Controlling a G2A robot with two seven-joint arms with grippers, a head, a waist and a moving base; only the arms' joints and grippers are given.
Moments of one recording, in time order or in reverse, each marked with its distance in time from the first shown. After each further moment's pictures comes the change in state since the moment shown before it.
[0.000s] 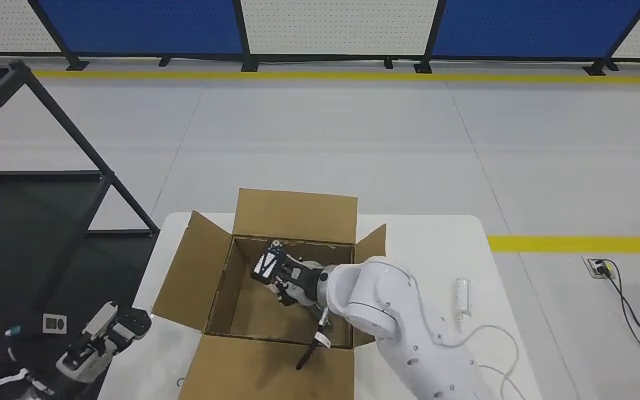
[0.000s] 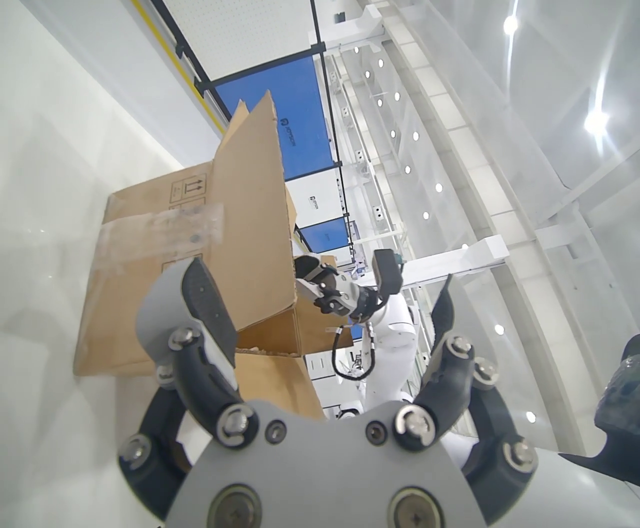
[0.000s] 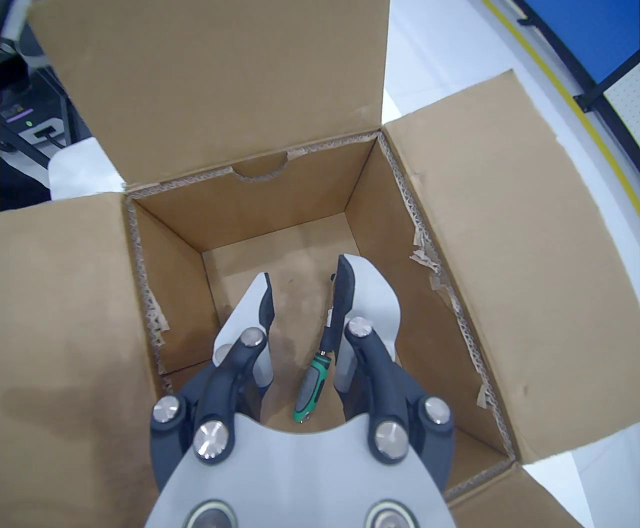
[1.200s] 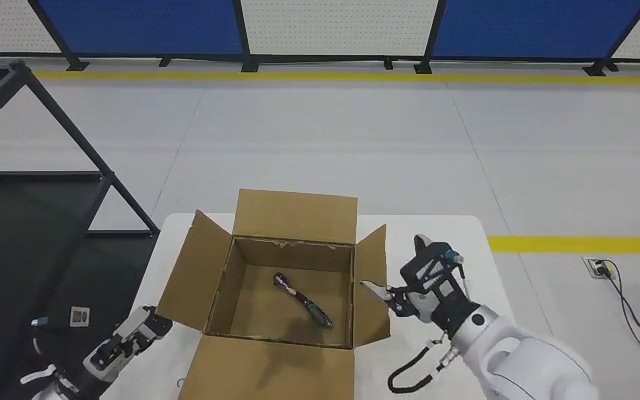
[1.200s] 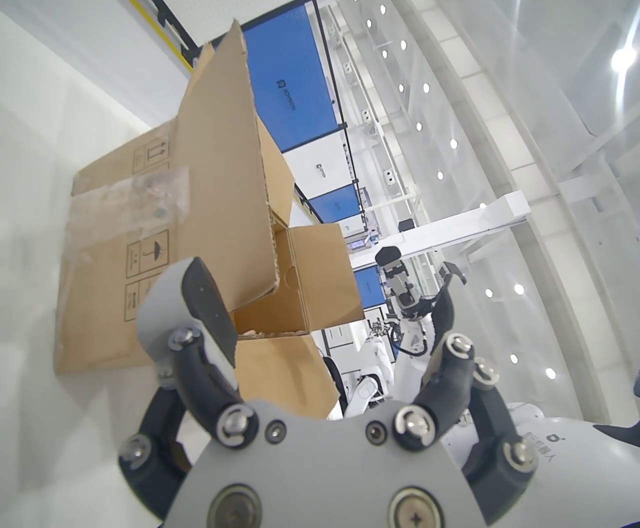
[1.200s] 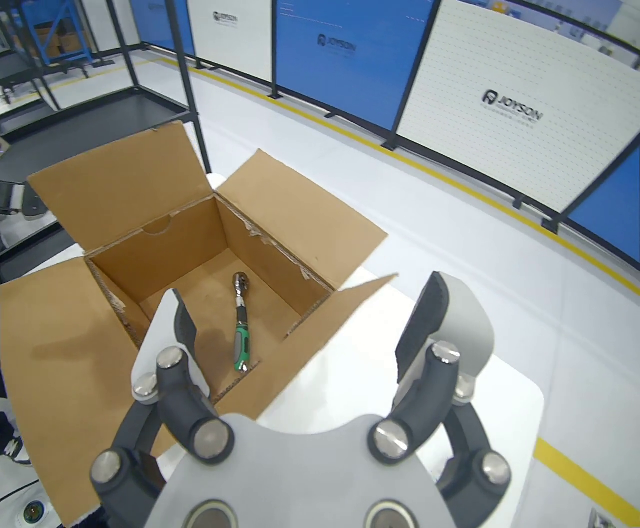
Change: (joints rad) left arm -0.016 0.002 0.053 -0.050 0.123 -0.024 0.014; right arm -0.553 0.122 0.512 -0.682 -0.106 0.131 -0.081
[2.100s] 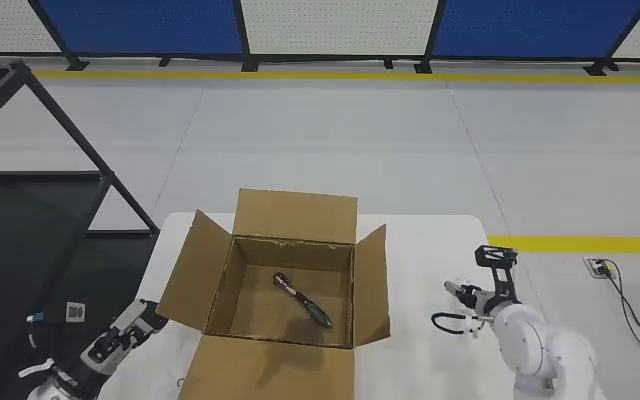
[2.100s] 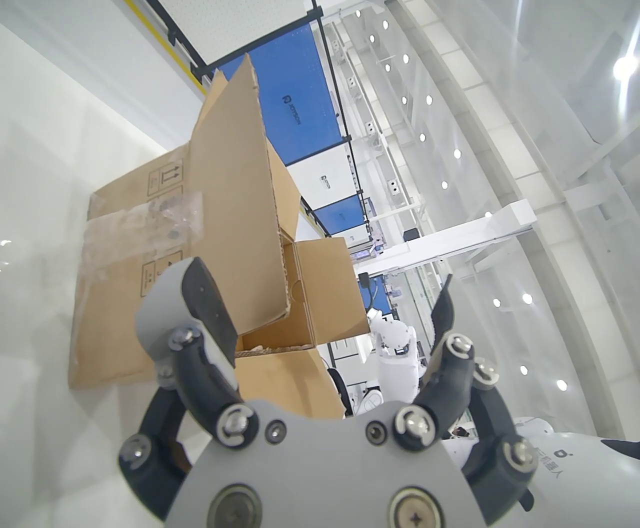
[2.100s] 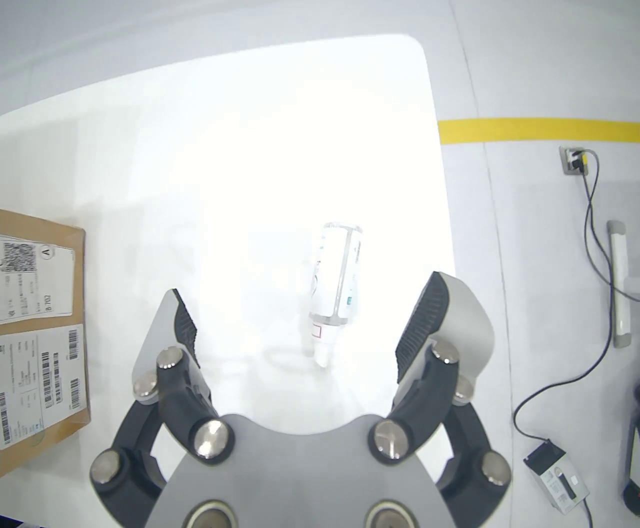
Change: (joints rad) left arm -0.020 0.002 -0.001 0.006 0.003 0.014 0.011; right arm 0.101 0.019 0.188 0.478 -0.066 0.459 0.242
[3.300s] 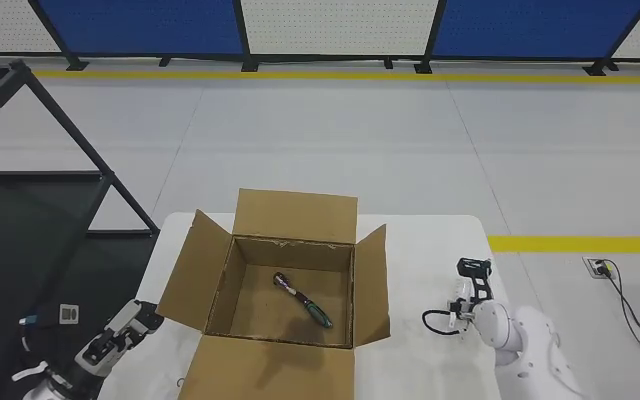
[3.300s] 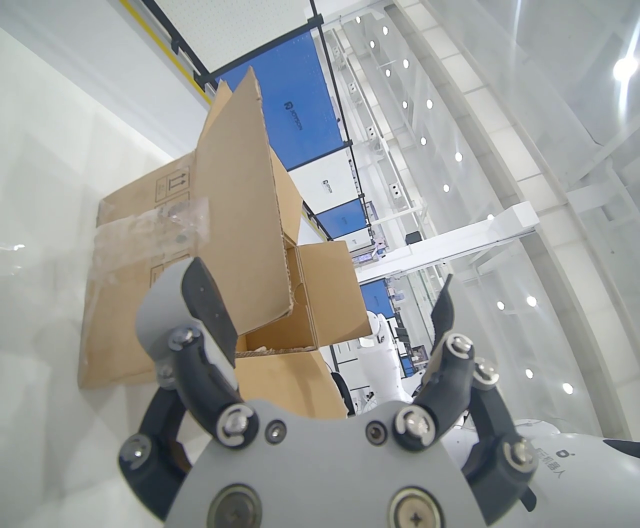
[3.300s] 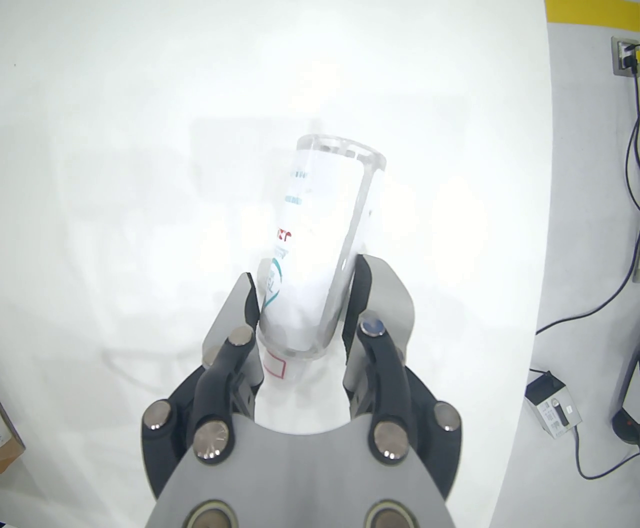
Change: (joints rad) left arm 0.013 0.001 -0.017 -0.001 0.000 -0.015 0.008; right arm 0.155 0.021 -0.086 0.379 -0.003 0.026 0.034
